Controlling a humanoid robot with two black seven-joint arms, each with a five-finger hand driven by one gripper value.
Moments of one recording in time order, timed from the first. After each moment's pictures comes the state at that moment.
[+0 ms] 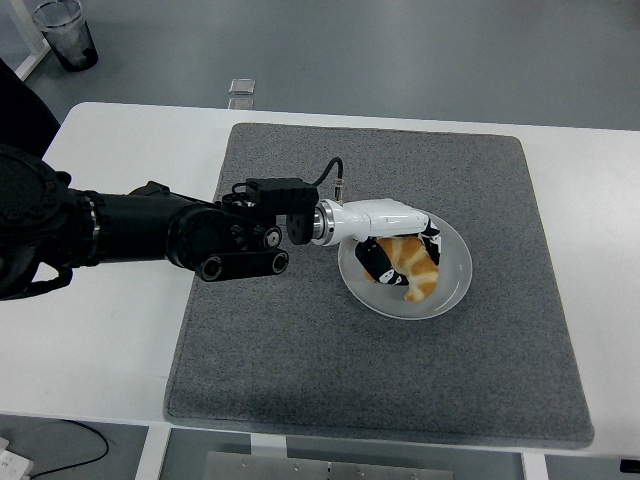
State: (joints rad) left arm -1.33 0.06 0.42 -0.93 0.88 0.19 -0.35; right arm 0.04 0.00 -0.06 0.13 0.07 -0.10 0.08
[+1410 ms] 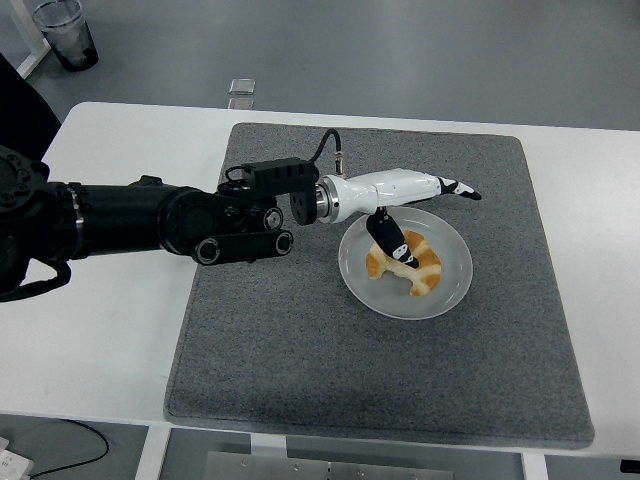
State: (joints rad) left arm -1.34 0.11 0.26 -0.97 0.85 0.22 -0.35; right arm 0.04 0.00 -0.06 0.13 0.07 -0.10 0.08
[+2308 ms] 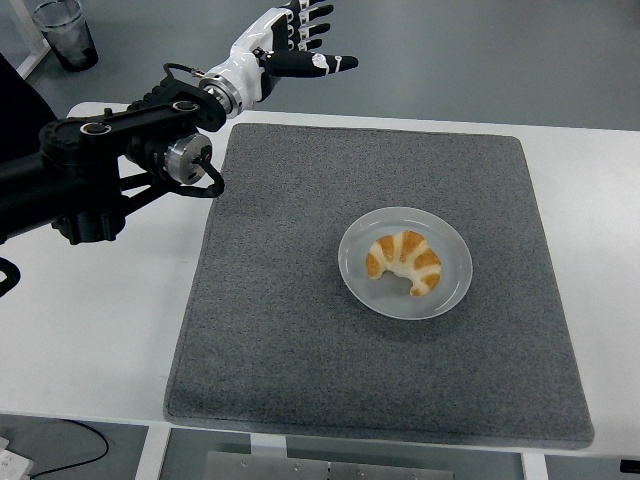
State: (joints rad) left arm -1.20 0.35 -0.16 -0.97 0.00 0.21 -0.33; right arm 0.04 0.00 -0.06 0.13 0.07 -0.10 0.08
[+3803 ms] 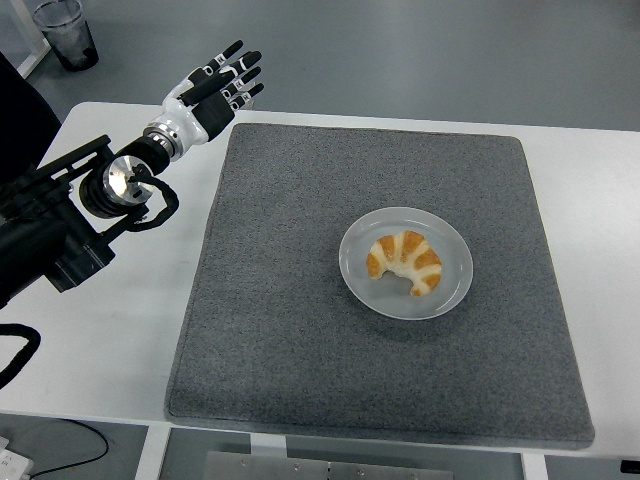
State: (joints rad) left arm -0.88 0.30 -0.63 -0.77 -0.25 -0.12 -0.17; right arm 0.03 0.00 -0.05 0.14 0.08 -0.09 0.08
